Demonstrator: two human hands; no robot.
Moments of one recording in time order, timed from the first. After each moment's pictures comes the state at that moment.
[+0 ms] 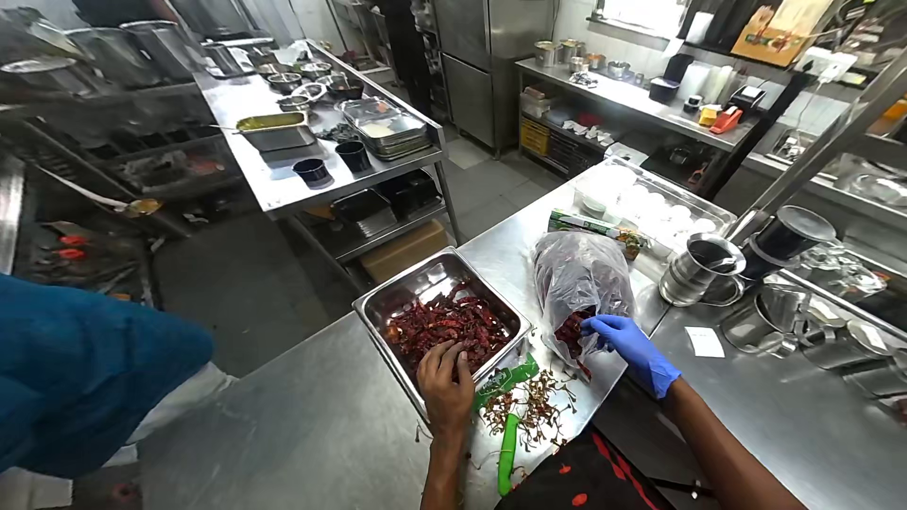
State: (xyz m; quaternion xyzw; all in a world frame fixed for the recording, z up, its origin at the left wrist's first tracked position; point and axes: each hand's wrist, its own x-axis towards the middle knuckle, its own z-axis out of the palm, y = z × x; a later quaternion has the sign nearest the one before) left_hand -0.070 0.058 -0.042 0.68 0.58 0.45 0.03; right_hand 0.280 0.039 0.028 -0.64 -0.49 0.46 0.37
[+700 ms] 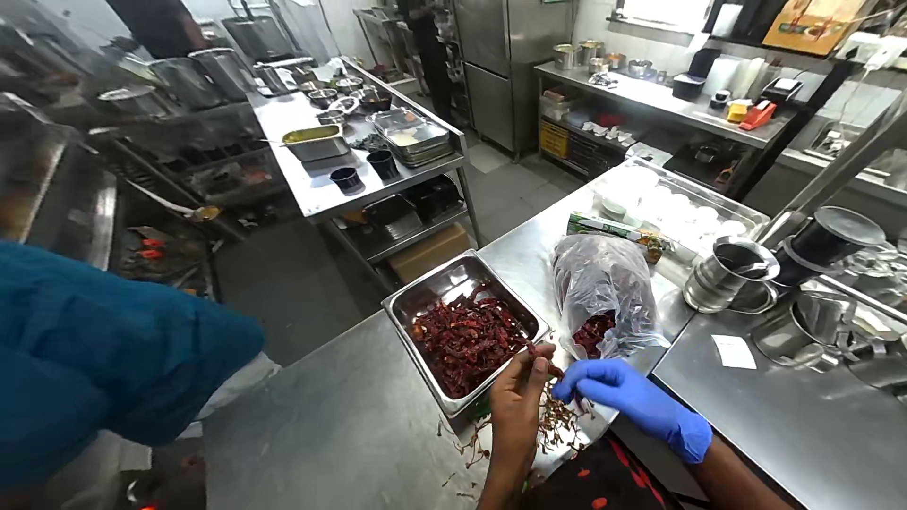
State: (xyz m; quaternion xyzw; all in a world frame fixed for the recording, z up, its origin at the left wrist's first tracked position) left_hand 0.012 -0.006 0.070 0.47 0.38 0.58 0.54; right_hand 0.212 -0.013 0.092 -0.33 -0.63 0.60 0.36
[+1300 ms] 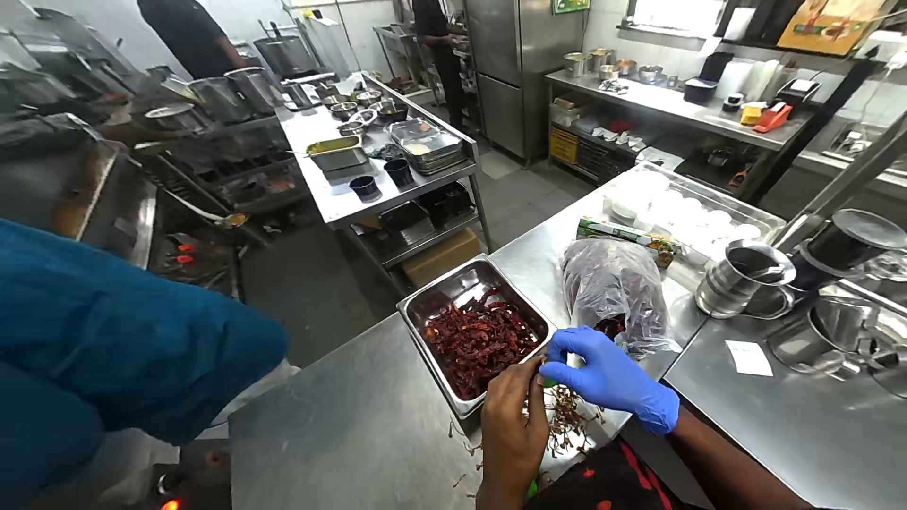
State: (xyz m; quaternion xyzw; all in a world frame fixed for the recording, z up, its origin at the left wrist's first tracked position) left_hand -0.017 -0.018 0.084 0.71 0.50 0.48 0.14; right_hand 0.170 0.028 0.123 -0.41 -0.79 0.28 0.35
